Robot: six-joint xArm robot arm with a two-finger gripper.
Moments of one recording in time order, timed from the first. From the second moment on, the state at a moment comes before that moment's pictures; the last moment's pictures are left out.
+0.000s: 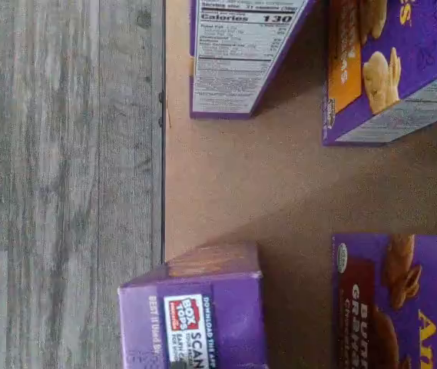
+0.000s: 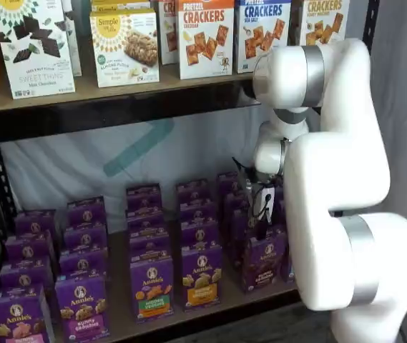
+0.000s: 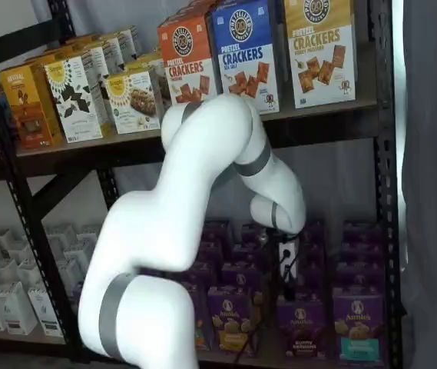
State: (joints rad) arm -0.17 0.93 -1.46 0.17 0.47 -1.88
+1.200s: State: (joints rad) arm -0.13 0.74 -1.29 0.15 0.54 -1.81
